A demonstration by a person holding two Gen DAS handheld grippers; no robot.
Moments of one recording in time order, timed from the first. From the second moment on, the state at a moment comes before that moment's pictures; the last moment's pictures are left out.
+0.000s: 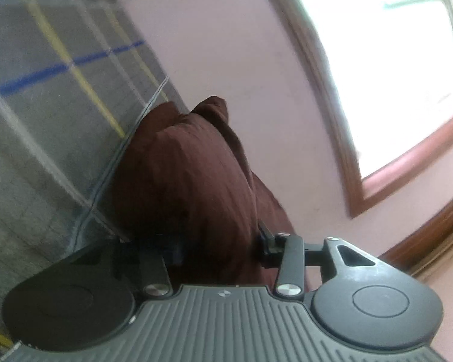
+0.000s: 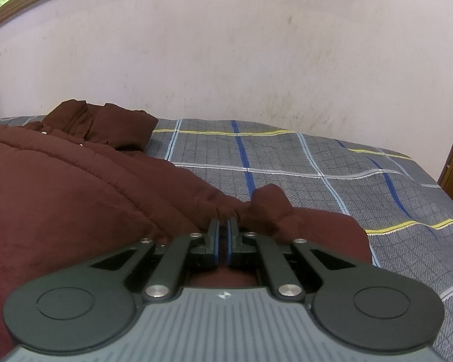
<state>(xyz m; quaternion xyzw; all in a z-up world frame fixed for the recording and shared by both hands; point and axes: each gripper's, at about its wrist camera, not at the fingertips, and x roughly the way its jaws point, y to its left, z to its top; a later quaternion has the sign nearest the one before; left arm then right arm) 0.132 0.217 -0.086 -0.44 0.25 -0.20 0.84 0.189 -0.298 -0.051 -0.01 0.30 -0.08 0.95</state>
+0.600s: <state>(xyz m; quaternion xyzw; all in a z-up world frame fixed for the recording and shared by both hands) 0.101 0.135 0.012 -0.27 0.16 -0.22 0.92 0.137 -0.216 0.032 -0.03 0.24 0.18 0.95</state>
